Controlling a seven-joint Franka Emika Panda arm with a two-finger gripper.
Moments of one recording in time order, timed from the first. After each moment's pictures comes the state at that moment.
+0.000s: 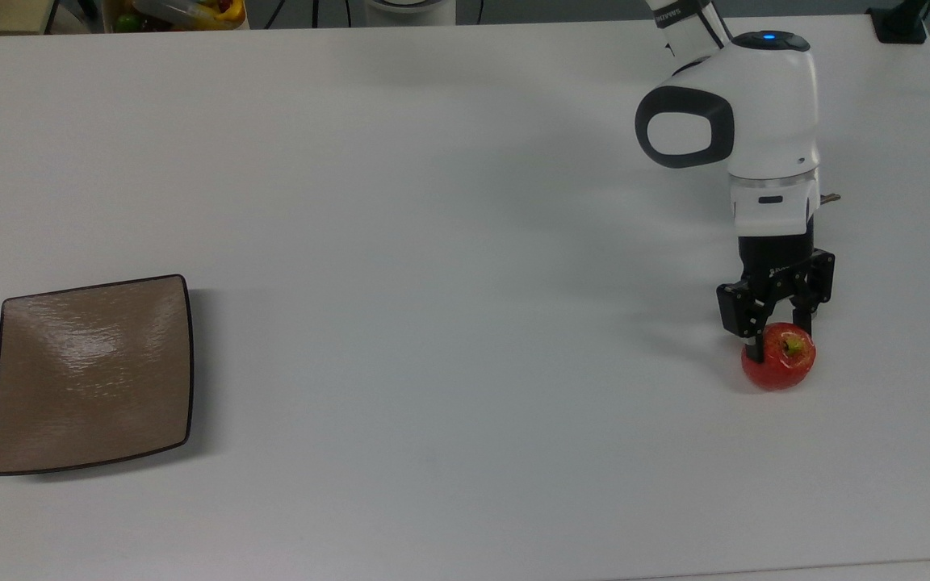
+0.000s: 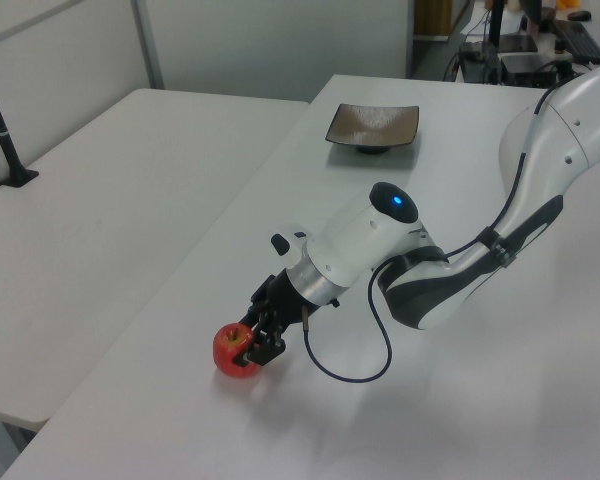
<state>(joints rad) 0.61 0.90 0.02 -1.23 -0.52 2.83 0.52</state>
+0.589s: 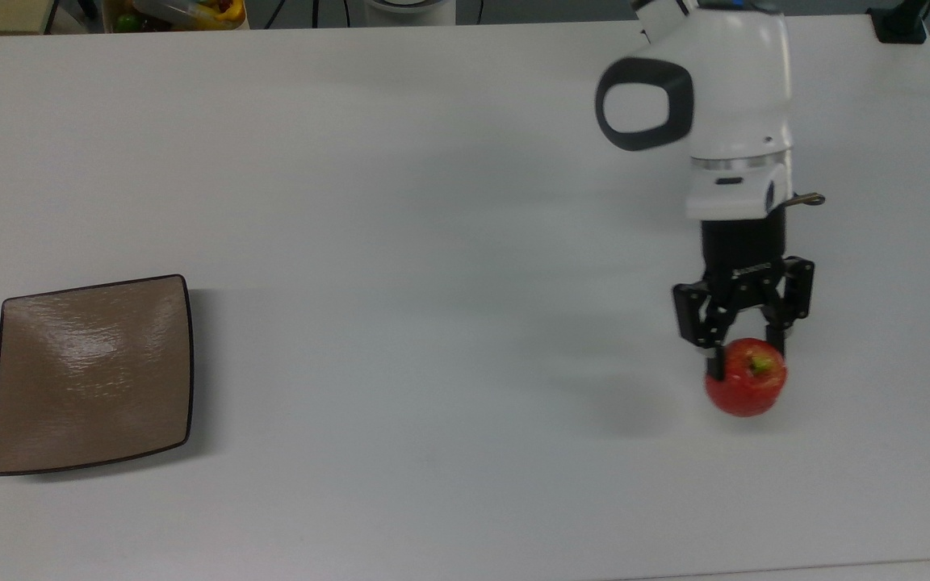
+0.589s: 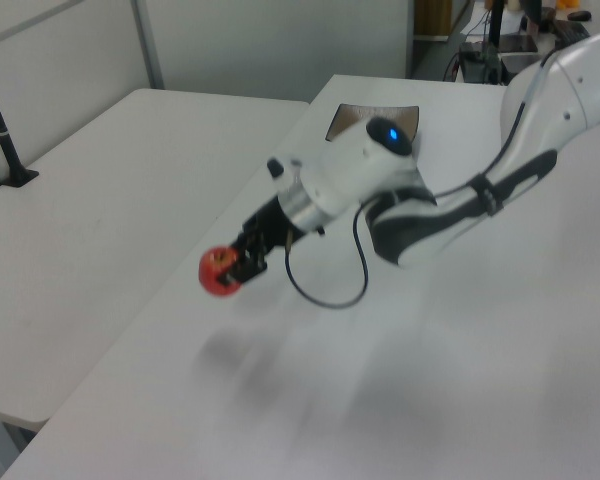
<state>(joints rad) 0.51 0.79 0.00 -1.21 -0.52 2.80 0.52</state>
